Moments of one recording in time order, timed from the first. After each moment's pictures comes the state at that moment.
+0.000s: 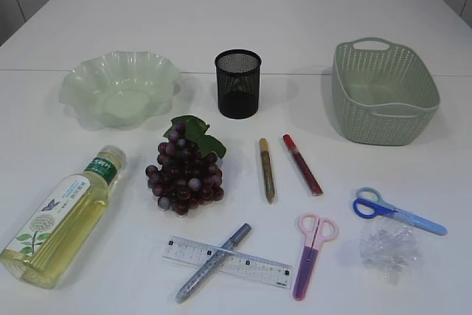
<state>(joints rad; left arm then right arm) -0.08 0.01 -0.53 -0.04 1.10 -0.10 -0.04 -0.02 -0.50 0.05 1.15 -0.06</state>
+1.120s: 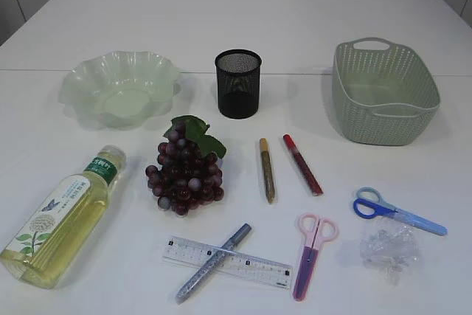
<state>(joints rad) -0.08 0.01 -0.53 -0.04 1.10 -0.10 -0.04 -0.02 -0.50 0.05 1.15 -0.06</state>
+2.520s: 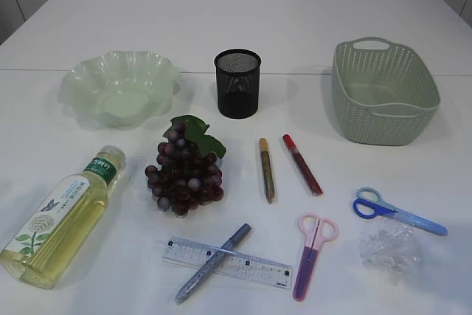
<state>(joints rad) -0.24 0.94 -0.58 -0.07 0.29 -0.08 -0.04 0.55 -0.54 0.20 0.72 -0.04</state>
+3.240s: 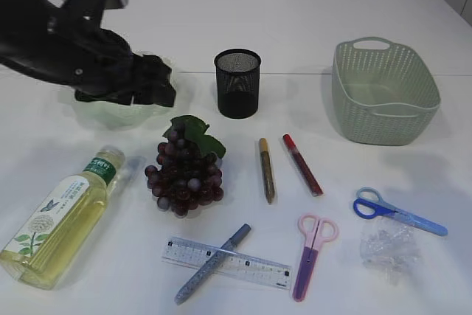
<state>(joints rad) -0.44 1.68 -1.16 -0.19 0.45 -0.07 -0.04 1.09 -0.88 0.17 0.89 -0.06</state>
